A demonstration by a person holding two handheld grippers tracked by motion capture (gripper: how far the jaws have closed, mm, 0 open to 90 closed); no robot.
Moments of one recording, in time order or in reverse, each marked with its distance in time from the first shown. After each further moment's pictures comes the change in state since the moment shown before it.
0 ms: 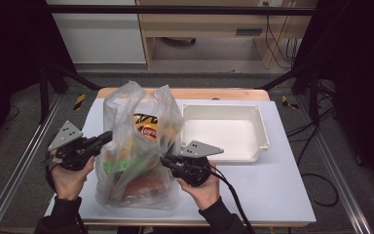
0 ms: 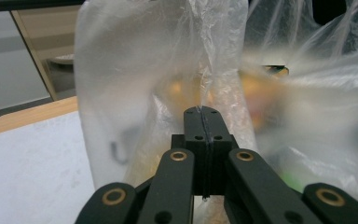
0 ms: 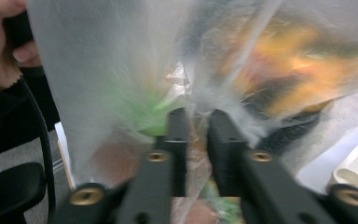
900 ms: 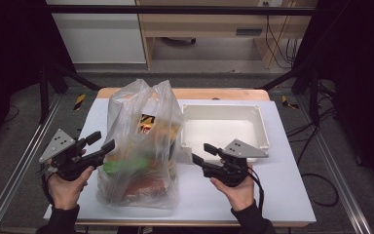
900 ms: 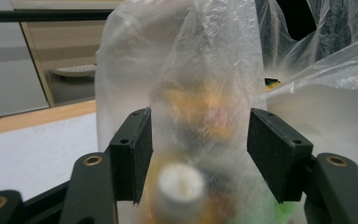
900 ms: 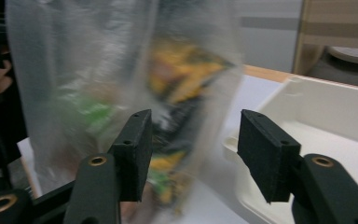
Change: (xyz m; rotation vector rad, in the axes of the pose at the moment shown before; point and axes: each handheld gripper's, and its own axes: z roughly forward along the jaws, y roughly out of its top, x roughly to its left) left arm -0.006 -0.008 0.001 -0.069 0.015 -0.030; right arm -0.039 -0.009 -0.071 -0.089 -0.141 0.050
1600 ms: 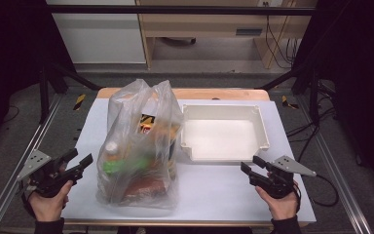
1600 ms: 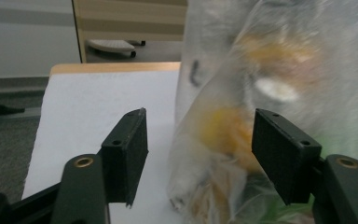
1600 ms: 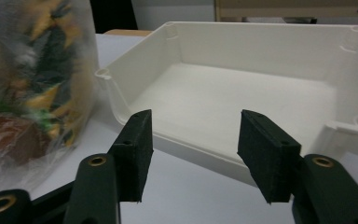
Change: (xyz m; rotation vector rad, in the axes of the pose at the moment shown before) left arm 0.038 -0.056 -0.042 0.009 0.115 -0.126; right arm -0.078 -0.064 -0.079 0.046 -0.271 0.090
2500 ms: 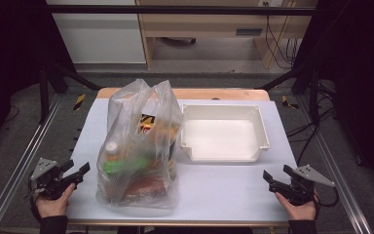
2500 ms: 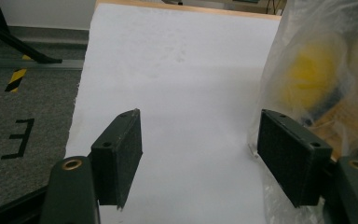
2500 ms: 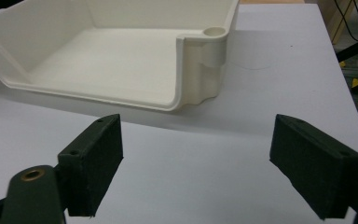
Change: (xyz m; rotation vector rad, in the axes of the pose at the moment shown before) left arm 0.049 -0.061 0.025 0.128 0.150 -0.084; right arm -0.065 -0.048 -0.019 0.052 -0.209 0.053
